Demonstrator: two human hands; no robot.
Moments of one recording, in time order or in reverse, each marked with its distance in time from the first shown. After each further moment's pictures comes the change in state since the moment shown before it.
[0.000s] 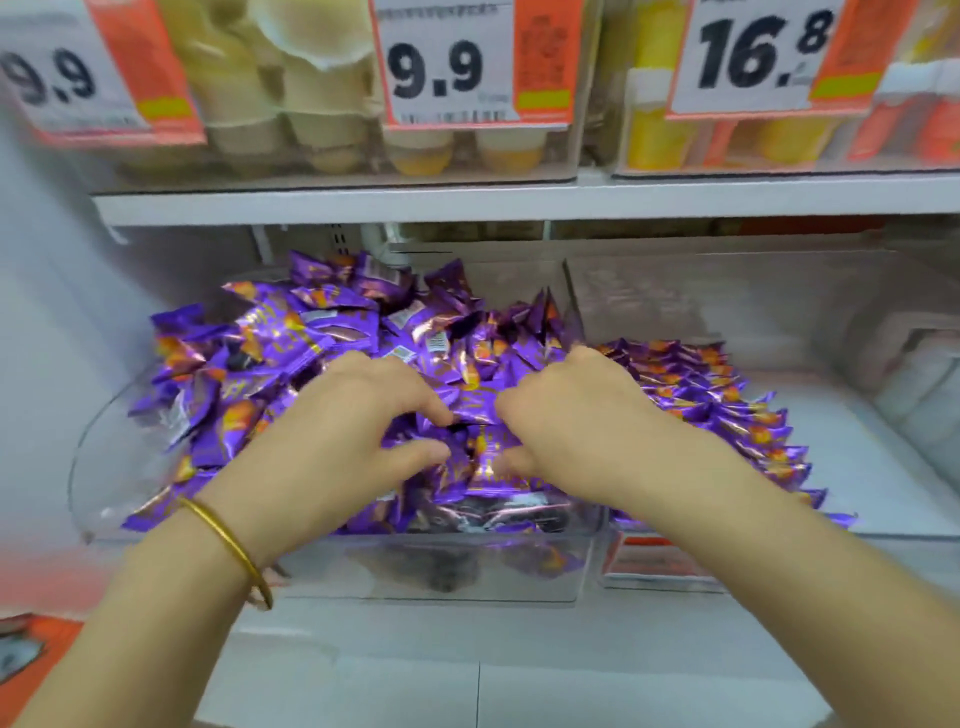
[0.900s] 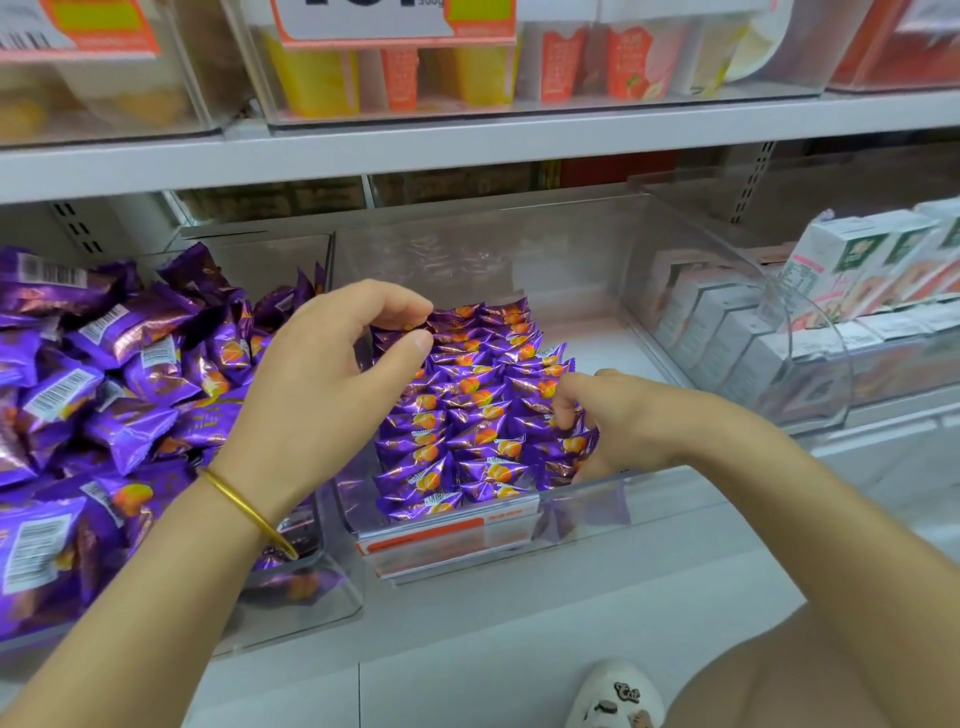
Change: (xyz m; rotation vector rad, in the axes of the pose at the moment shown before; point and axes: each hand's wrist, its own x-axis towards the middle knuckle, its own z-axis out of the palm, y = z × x) left_hand 0.094 0.116 0.068 -0.465 0.257 0.024; right_hand -0.119 0.146 0.089 0.683 -0.342 0.545
